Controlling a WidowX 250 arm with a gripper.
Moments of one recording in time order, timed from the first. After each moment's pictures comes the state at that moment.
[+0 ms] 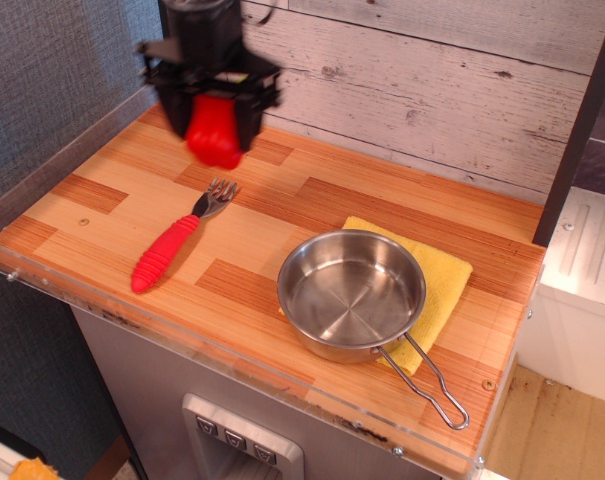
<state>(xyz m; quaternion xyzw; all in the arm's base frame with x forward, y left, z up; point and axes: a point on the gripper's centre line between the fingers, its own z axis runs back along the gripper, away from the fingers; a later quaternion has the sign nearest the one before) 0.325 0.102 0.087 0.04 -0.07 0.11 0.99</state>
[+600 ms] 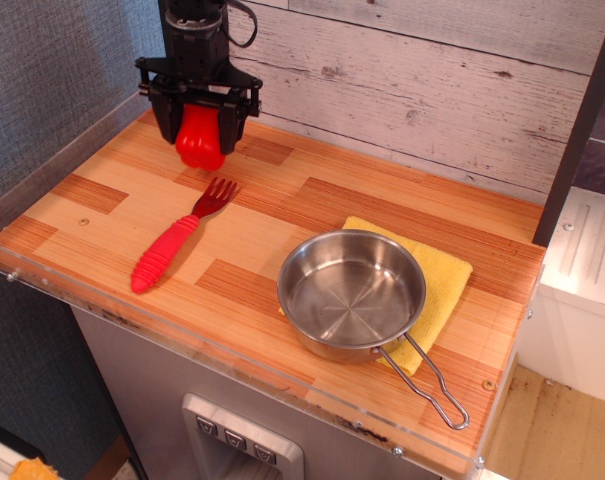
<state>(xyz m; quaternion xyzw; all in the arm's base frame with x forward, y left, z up) 0.367 0.140 0.048 0.05 -0.03 0.13 0.99</state>
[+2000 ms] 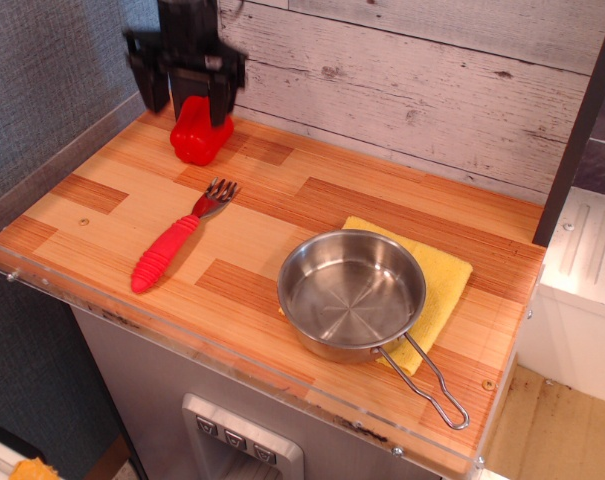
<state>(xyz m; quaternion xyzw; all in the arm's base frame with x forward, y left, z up) 0.369 0.148 0.078 0.06 -0.05 0.11 0.99</state>
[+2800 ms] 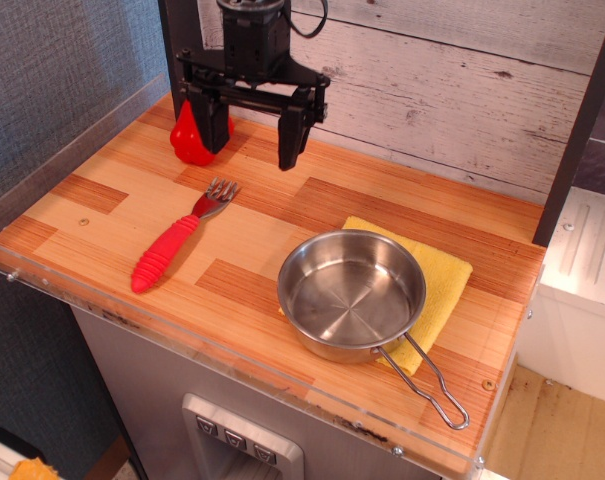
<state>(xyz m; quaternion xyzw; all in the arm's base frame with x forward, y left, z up) 0.321 0.055 0.092 0.03 -0.02 0.09 1.00</state>
